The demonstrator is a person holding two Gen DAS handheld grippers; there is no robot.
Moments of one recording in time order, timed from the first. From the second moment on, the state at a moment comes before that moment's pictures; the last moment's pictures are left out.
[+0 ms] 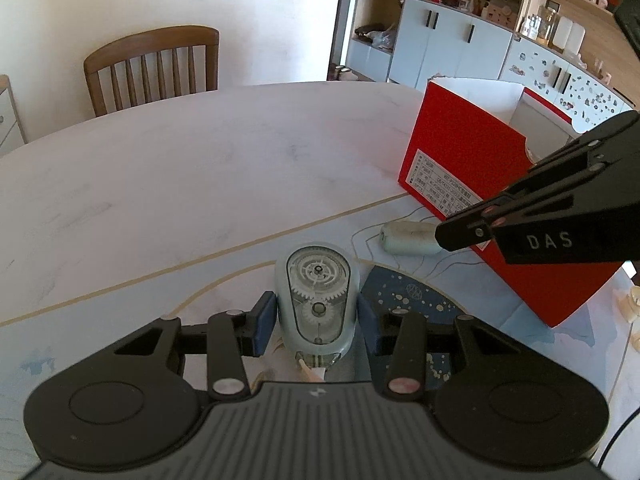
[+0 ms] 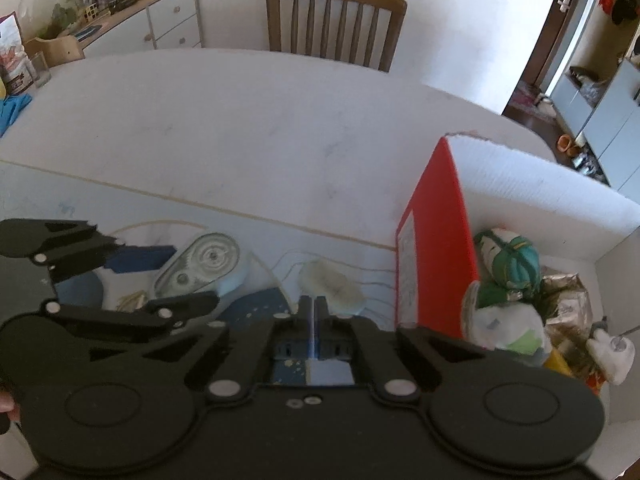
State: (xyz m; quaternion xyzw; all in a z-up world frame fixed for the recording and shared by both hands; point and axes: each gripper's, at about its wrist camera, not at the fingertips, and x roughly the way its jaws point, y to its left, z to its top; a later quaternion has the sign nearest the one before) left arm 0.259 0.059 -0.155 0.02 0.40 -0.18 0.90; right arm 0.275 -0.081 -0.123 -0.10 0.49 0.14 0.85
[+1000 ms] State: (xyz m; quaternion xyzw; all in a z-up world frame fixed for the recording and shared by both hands) left arm 0.259 0.069 -0.156 0.00 0.41 -0.19 0.89; right arm 0.321 -0.037 -0.159 -0.29 0.53 0.21 0.77
